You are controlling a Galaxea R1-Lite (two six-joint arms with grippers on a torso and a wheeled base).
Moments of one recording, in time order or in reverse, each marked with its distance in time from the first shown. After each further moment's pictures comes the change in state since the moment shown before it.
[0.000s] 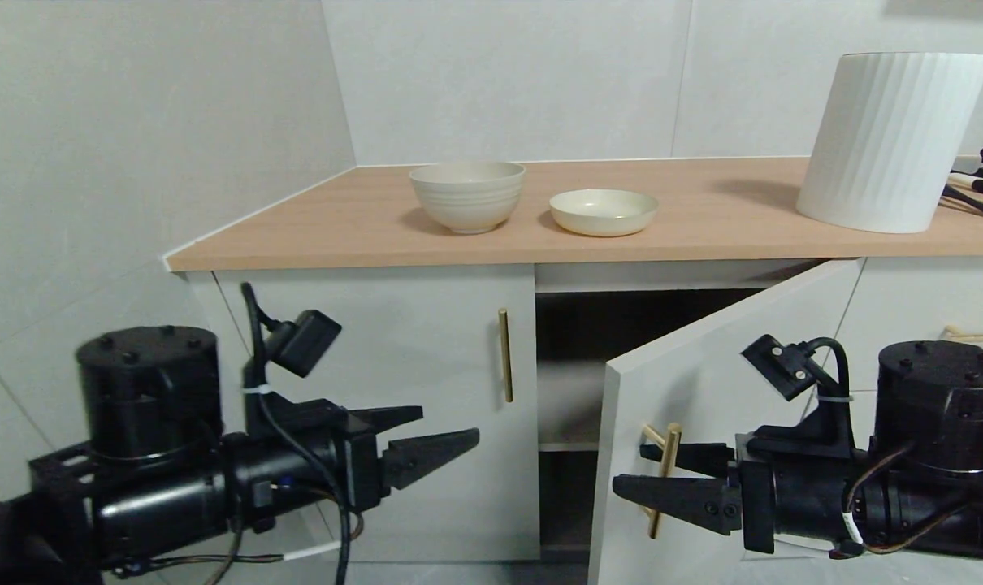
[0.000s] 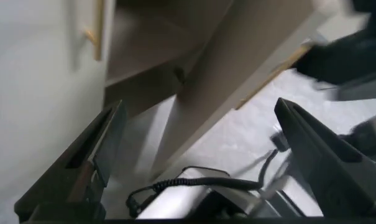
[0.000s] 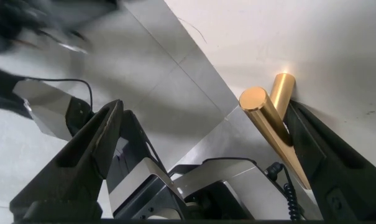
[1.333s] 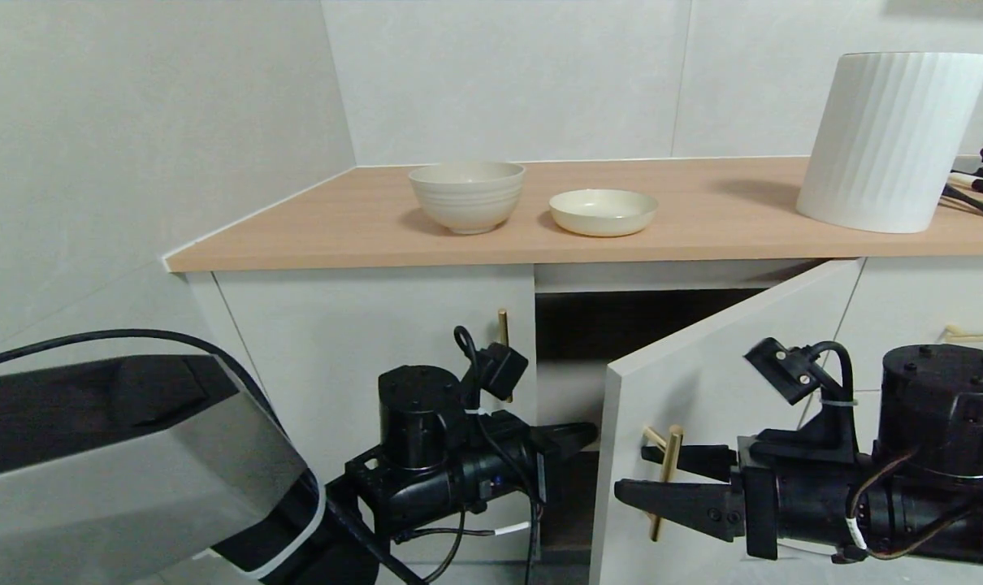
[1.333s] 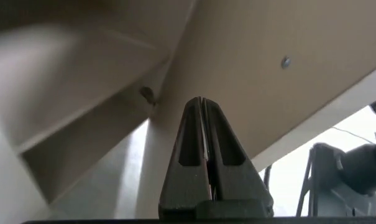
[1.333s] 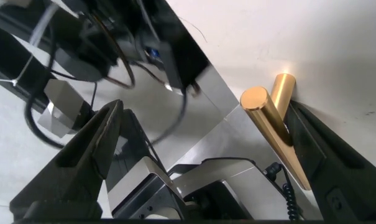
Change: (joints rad) left arm -0.228 0.559 -0.221 -0.473 0.051 -0.040; right arm 0.000 -0.001 0.012 -0.001 -0.004 -0.011
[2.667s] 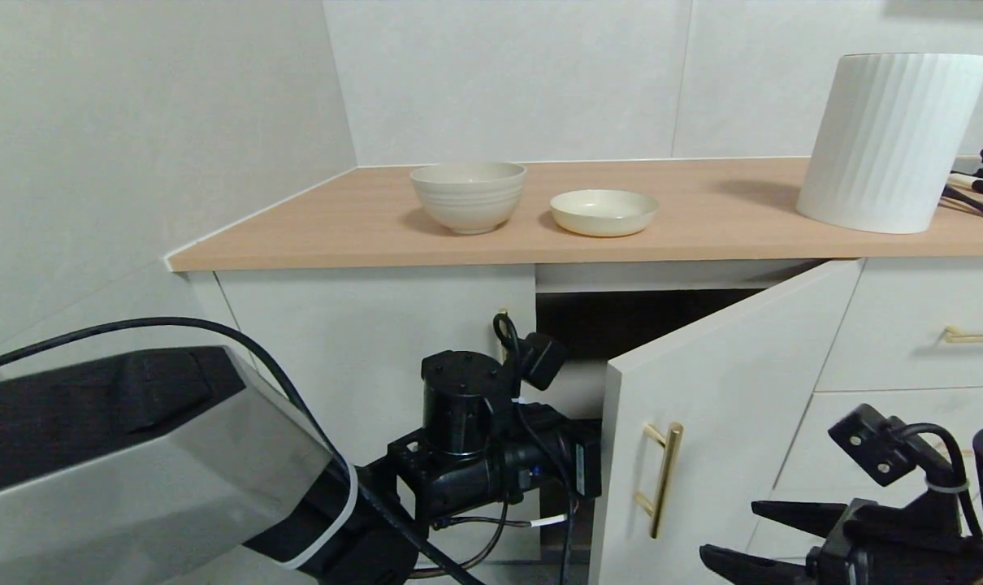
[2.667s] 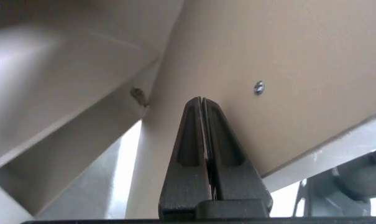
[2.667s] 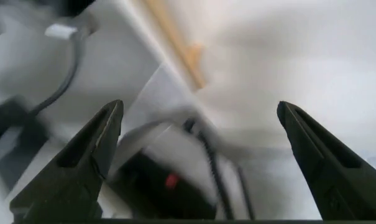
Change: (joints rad) left arm -0.074 0.004 -0.138 0.145 0.019 -0.003; right arm -0.026 -0.256 0.157 0.328 -0.364 -0.181
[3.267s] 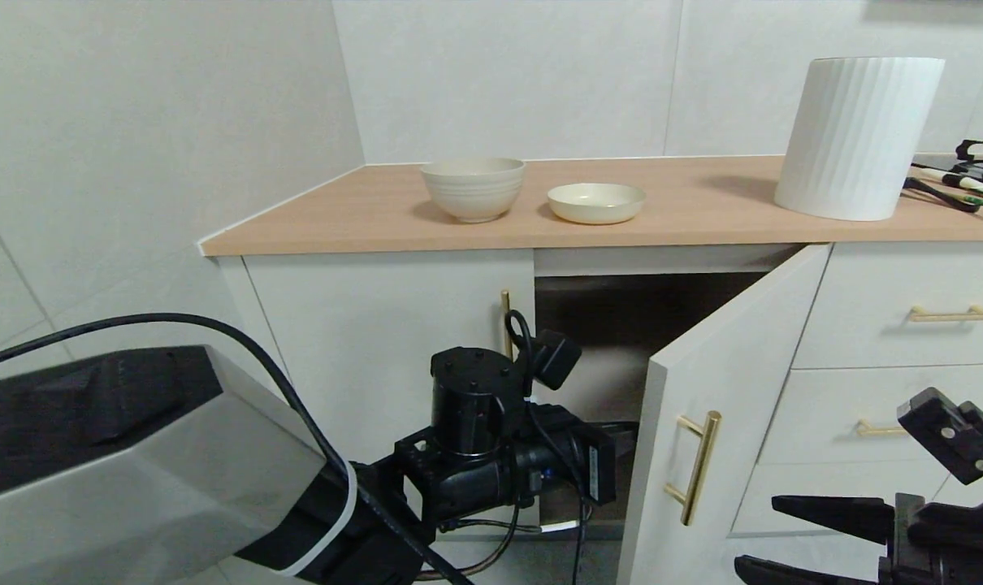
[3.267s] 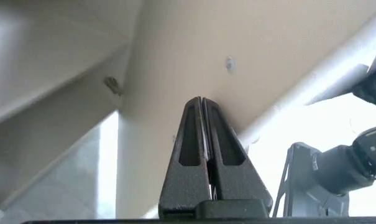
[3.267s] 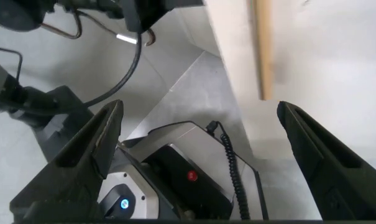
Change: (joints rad) left arm -0.019 -0.016 -0.030 0.047 -0.004 -0.024; right arm 0.012 -0.165 -0.062 0.143 0.067 -0.003
